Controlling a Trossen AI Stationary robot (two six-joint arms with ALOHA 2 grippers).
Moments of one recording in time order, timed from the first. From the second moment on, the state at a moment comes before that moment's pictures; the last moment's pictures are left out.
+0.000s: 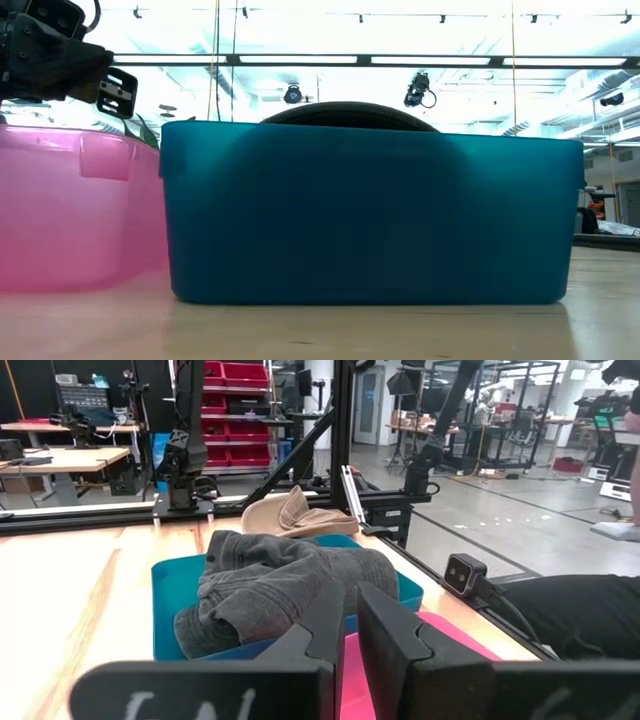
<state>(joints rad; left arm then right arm) -0.29 0.08 0.01 0.07 0.05 -0.04 0.93 1.77 1.61 -0.17 0.91 0.93</state>
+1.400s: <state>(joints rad) -0.29 0.08 0.01 0.08 0.05 -0.04 0.77 2.02 1.73 -1.33 0.18 1.75</state>
